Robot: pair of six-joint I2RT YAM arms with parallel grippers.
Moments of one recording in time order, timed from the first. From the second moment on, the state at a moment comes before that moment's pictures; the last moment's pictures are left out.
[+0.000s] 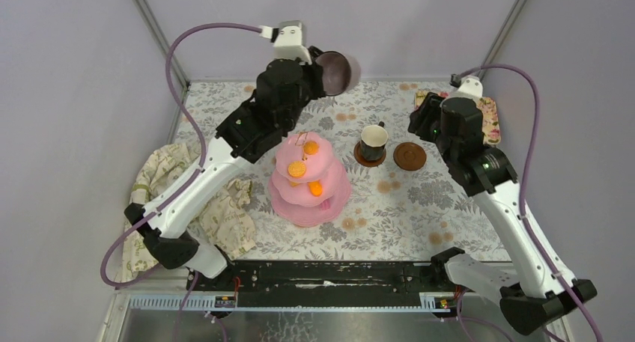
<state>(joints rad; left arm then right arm) -0.73 1.49 1.80 -0.43 -0.54 -0.37 0.40 1.07 1.27 -0.60 0.33 0.45</state>
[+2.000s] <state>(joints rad) -1.12 2.11 2.23 -0.72 -0.45 -0.21 0.40 0.85 1.16 -0.96 0.35 0.53</state>
